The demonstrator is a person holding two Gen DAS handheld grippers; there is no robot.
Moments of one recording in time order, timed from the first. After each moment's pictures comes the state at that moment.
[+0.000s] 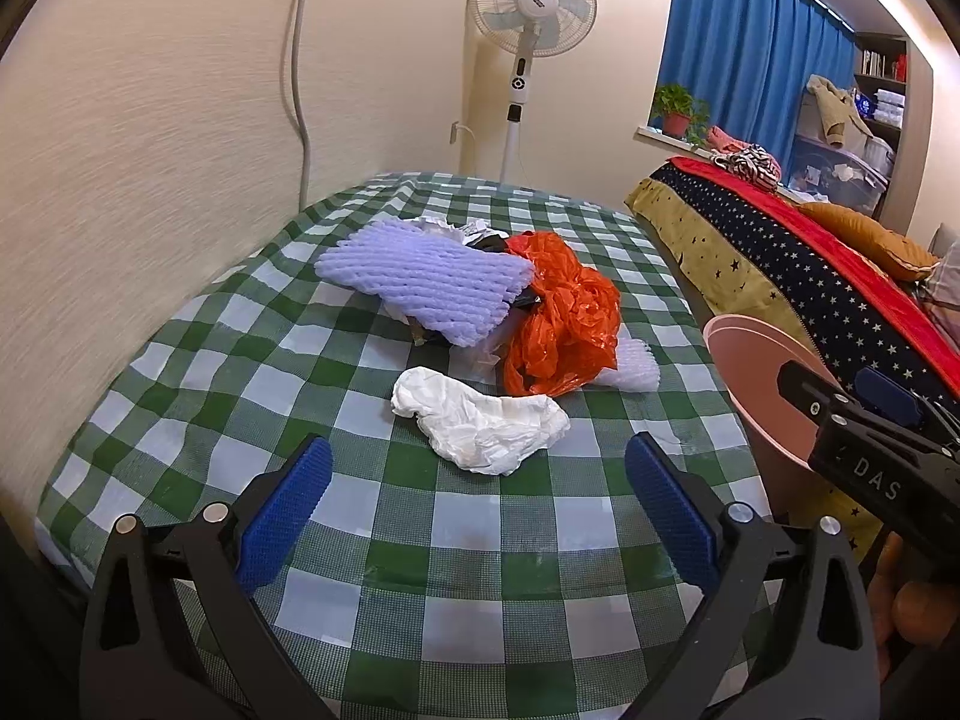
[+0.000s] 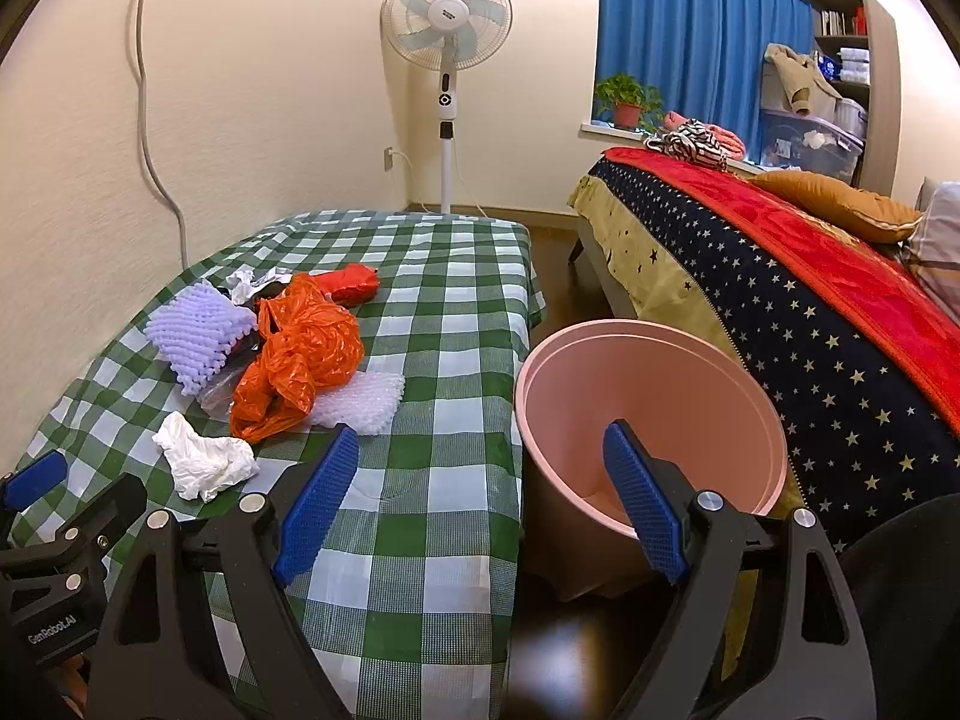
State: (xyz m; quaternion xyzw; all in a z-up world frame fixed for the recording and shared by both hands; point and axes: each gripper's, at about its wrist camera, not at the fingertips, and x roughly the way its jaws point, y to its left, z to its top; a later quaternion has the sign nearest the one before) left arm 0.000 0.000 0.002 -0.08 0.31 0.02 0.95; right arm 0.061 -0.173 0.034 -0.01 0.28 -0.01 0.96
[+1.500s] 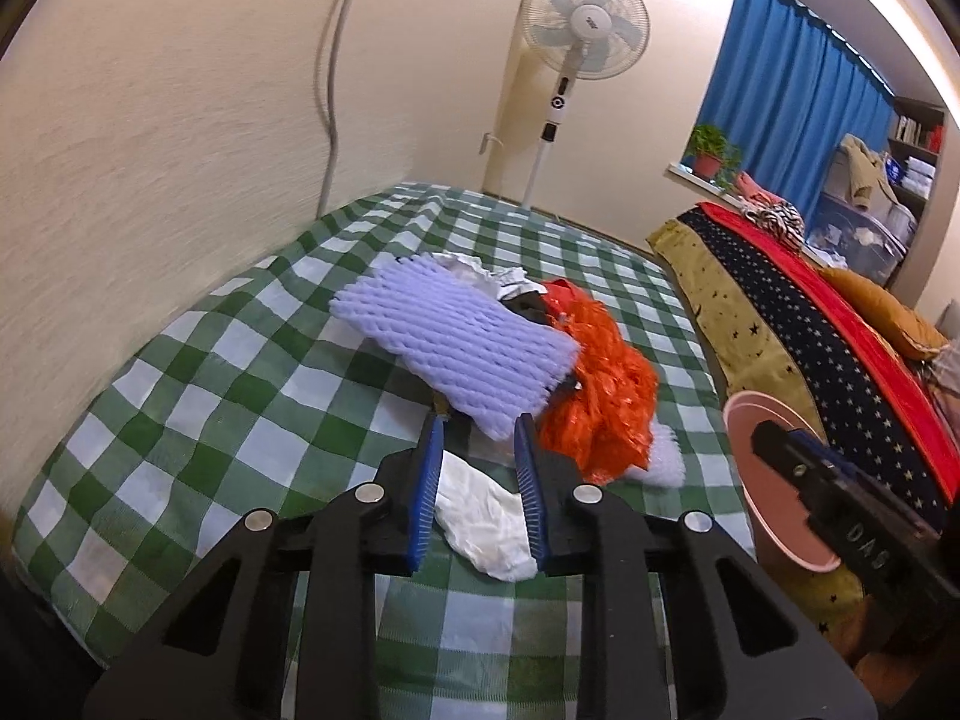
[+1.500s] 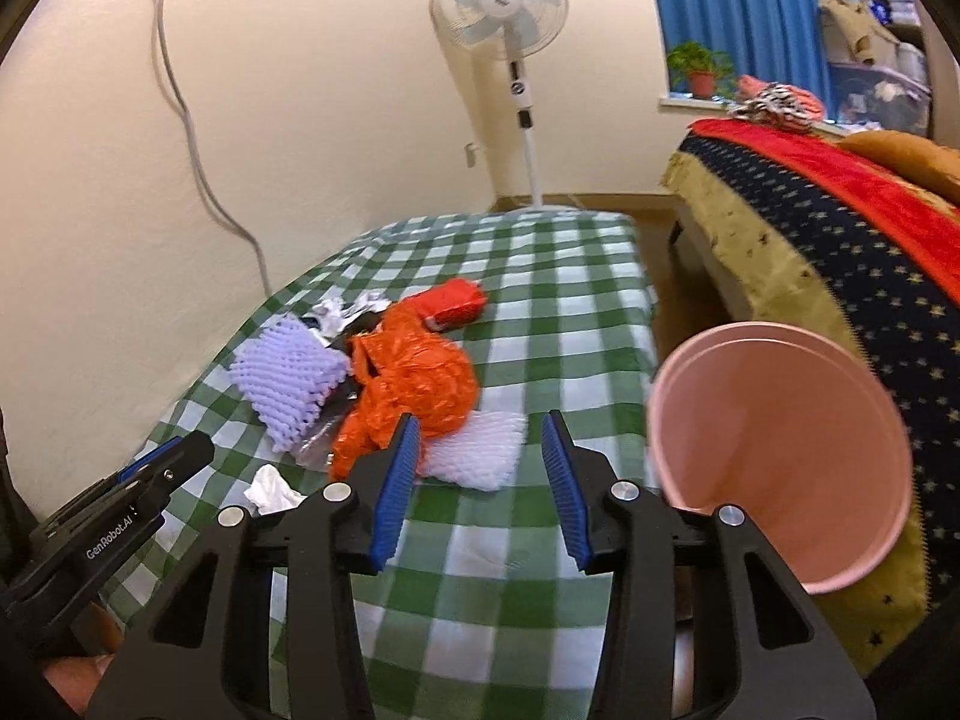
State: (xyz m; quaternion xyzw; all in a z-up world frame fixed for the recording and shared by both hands) left arm 0.046 0.033 0.014 -0.15 0.31 0.04 0.94; right arm 0.116 -0.143 0.033 0.05 0.30 0.12 0.94
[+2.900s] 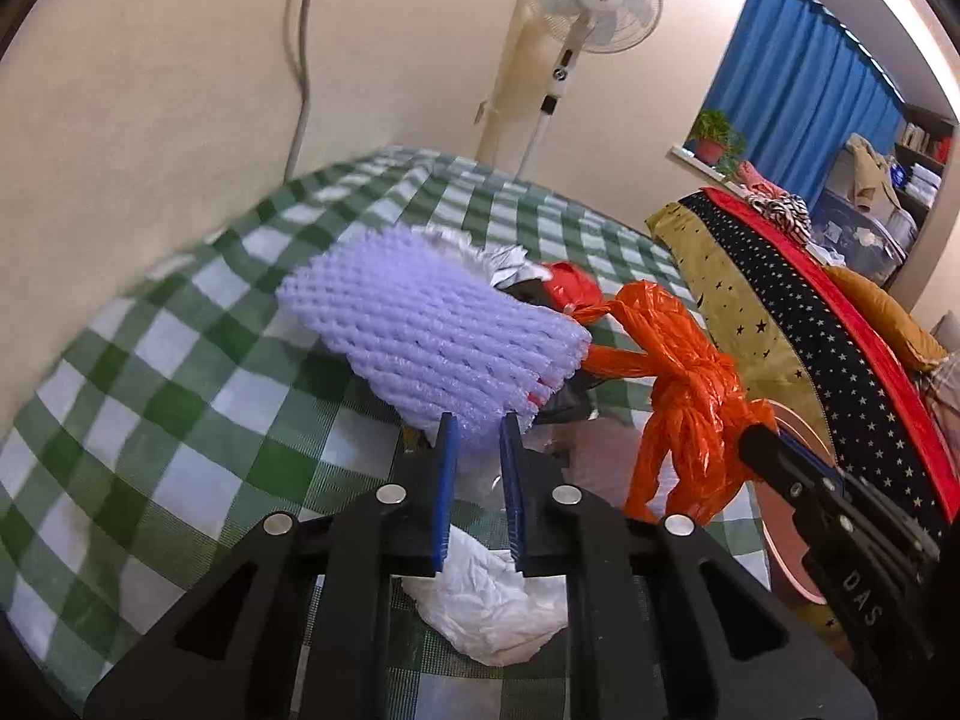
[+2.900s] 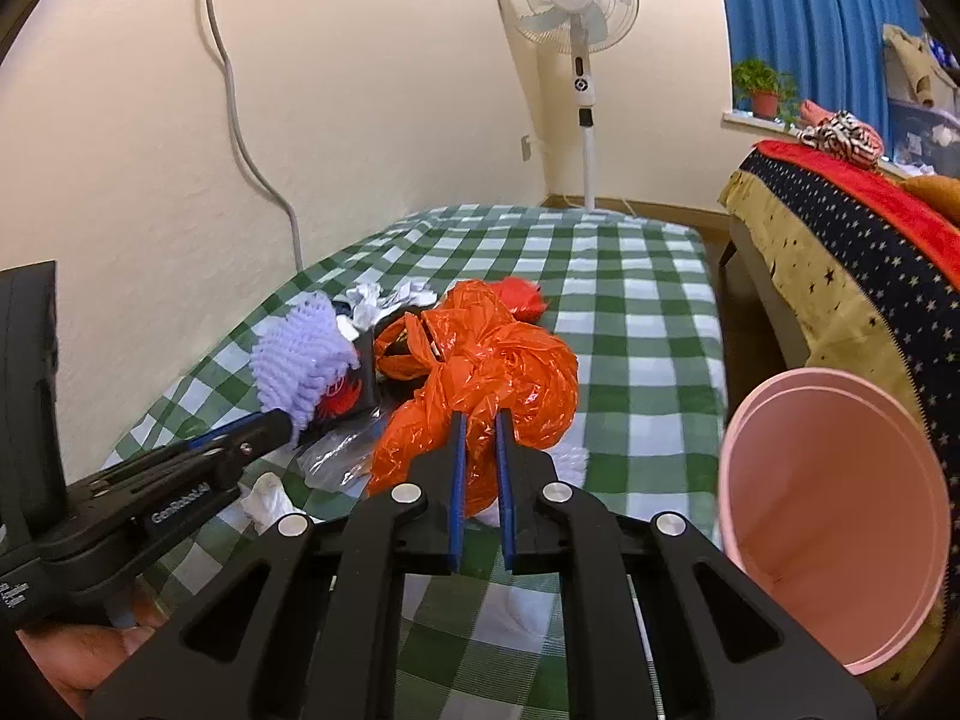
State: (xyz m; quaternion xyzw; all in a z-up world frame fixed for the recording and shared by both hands) left arm 0.097 0.032 -0.009 -0.16 0.33 0.02 0.93; right arm 0.144 -0.123 0.028 0.01 0.29 0.16 0.94
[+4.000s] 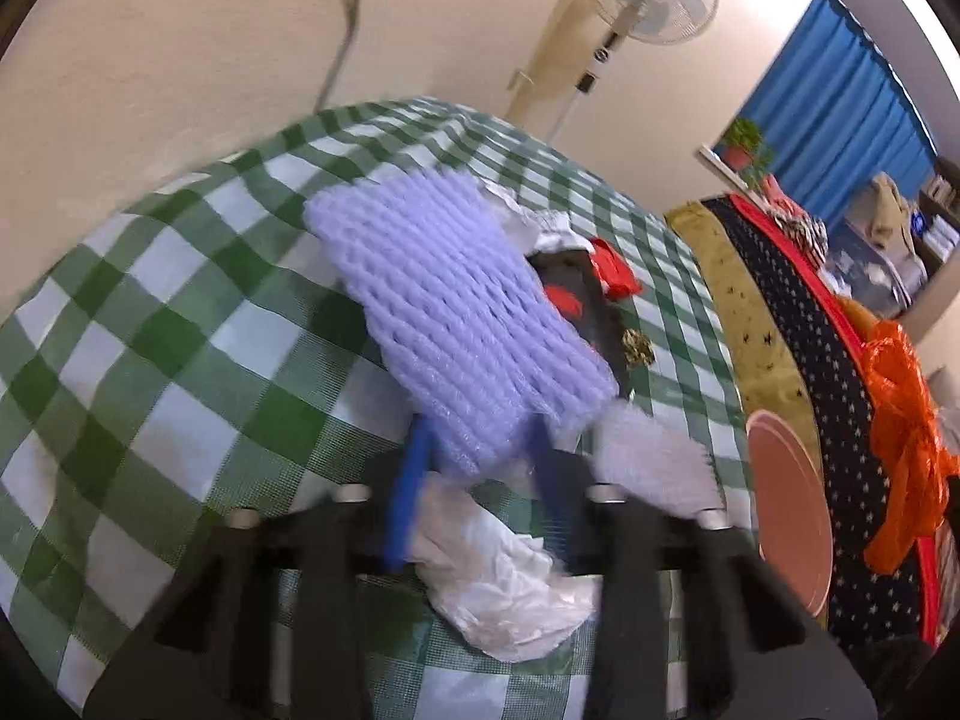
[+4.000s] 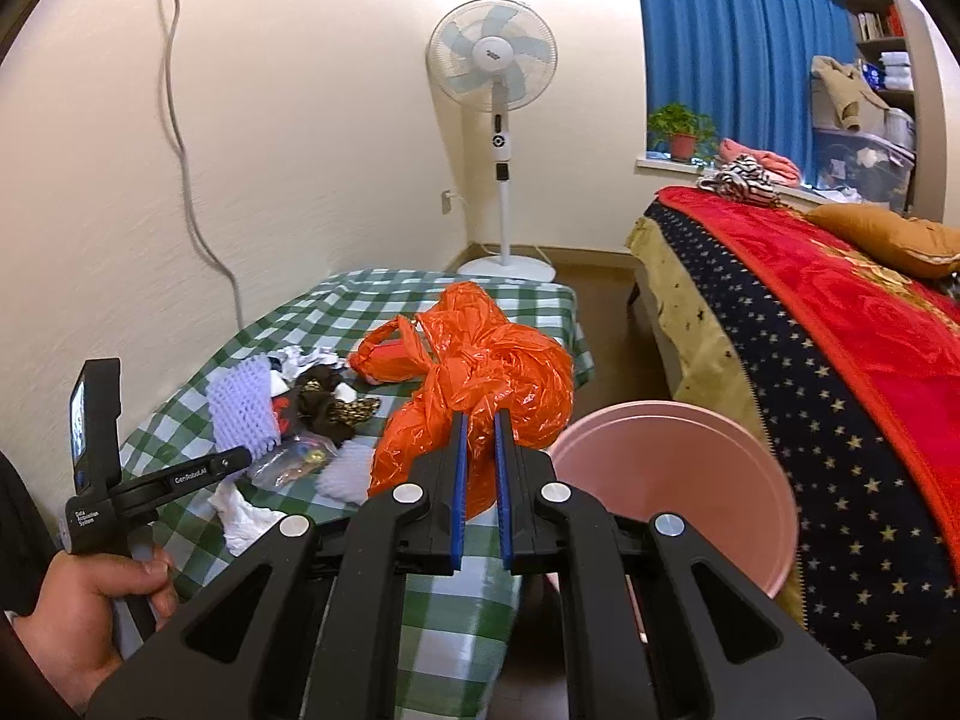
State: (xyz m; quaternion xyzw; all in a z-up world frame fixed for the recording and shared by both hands) left arm 0.106 0.050 -0.033 -0.23 0.37 0.02 0.90; right arm 0.080 -0.208 0.090 0.00 0.25 0.07 0.97
